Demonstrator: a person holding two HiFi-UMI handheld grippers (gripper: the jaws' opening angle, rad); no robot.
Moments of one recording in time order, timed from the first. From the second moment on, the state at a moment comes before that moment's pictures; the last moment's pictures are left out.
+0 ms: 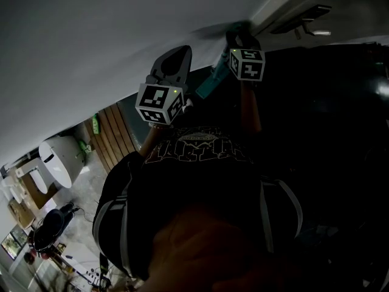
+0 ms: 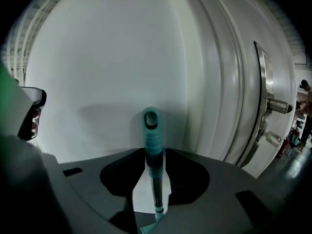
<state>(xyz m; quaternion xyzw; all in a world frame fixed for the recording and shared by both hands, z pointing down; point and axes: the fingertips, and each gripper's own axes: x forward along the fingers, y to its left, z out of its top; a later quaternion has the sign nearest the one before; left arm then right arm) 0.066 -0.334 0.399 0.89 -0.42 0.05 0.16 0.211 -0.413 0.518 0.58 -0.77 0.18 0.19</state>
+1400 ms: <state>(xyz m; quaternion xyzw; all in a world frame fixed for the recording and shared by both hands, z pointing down) 0.114 -0.277 0.397 0.89 -0.42 0.05 0.17 0.234 -0.339 0.512 0.56 -0.79 0.16 0.19</state>
